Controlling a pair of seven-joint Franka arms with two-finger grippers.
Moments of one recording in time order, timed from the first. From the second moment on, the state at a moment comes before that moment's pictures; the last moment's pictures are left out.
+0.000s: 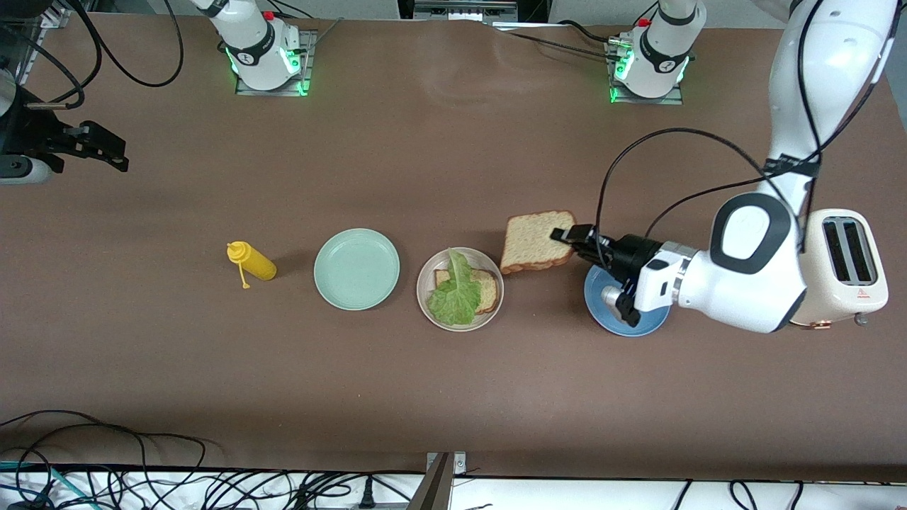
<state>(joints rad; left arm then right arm) 0.15 0.76 -0.49 -1.31 -0.76 1.61 0.29 -0.02 -0.01 0.04 -1.63 -0.05 1.58 -0.04</state>
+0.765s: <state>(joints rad) -0.04 1.03 -0.48 -1.31 -1.00 2.03 0.41 -0.02 0.01 0.04 -1.63 -0.05 1.58 -0.04</state>
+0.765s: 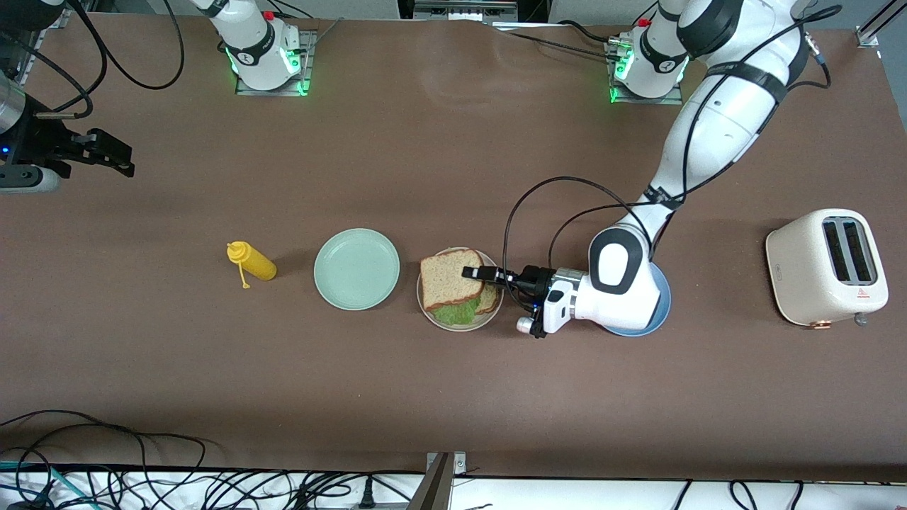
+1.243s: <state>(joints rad) -0.04 1.07 -0.46 -1.30 -1.01 2.03 0.49 -0.02 0.01 0.03 -1.63 -0.05 1.58 -0.04</state>
